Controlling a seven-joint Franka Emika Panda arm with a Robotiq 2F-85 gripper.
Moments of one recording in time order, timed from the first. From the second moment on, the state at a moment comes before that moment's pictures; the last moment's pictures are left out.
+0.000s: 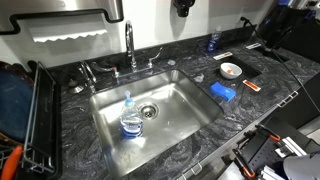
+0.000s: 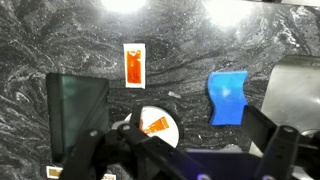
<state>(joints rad) -0.11 -0.47 -0.20 -2.48 -0.20 1.98 -0.22</state>
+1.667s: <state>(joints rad) -0.15 -0.45 -0.30 -2.68 -0.17 2.34 -0.33</state>
